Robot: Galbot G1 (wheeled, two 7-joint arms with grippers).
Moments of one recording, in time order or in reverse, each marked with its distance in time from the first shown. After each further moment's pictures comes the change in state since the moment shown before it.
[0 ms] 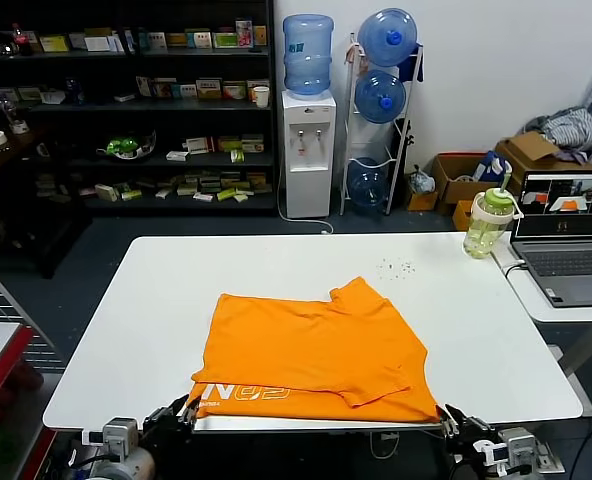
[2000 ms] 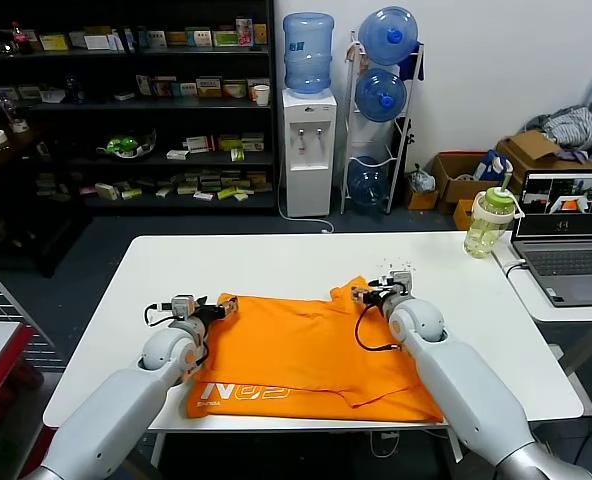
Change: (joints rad) left arm -0.919 -0.306 0.395 0.896 0.064 -0.005 0.238; right arm 1.178 0.299 -0.592 -0.952 0.066 -0.091 -0.044
